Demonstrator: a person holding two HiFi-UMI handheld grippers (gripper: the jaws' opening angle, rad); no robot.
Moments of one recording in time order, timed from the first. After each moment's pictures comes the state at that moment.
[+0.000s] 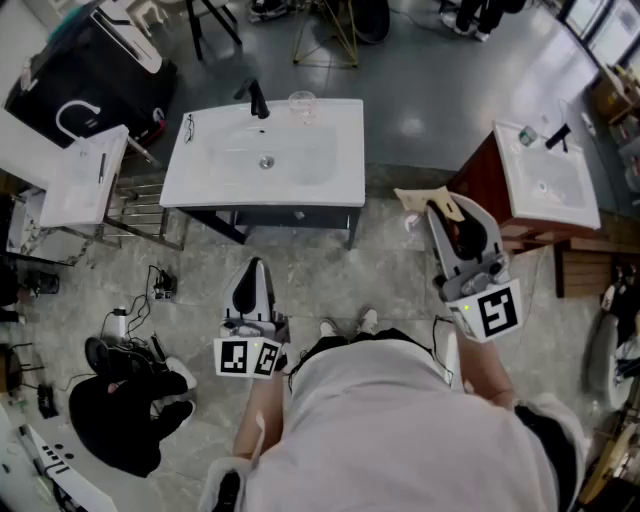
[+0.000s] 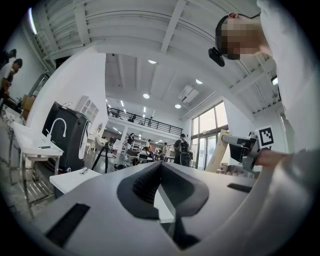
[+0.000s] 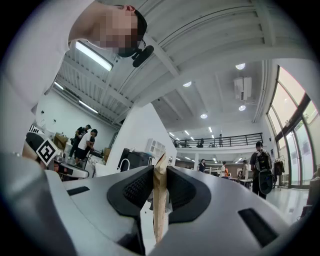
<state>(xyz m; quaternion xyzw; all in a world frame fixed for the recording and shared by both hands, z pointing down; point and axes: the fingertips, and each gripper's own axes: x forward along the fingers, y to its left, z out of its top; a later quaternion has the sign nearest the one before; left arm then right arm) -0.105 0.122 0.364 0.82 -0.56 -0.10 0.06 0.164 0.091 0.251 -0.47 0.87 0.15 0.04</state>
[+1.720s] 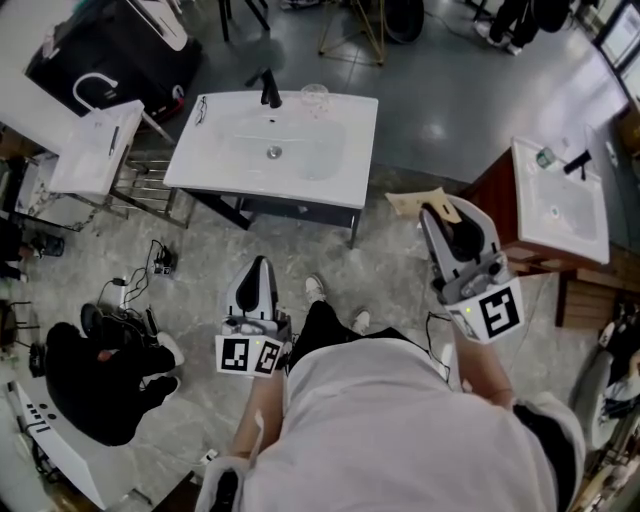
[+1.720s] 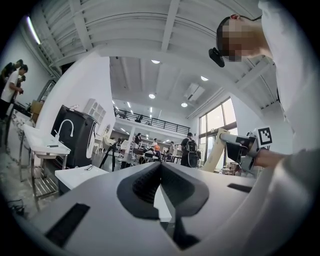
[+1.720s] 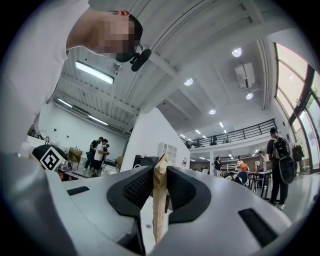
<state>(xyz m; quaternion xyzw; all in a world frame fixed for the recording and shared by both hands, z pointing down) -0.064 0.126 0.378 0.79 -0.60 -0.09 0.06 0.185 0.066 0.265 -0.39 0.91 0.11 0.08</state>
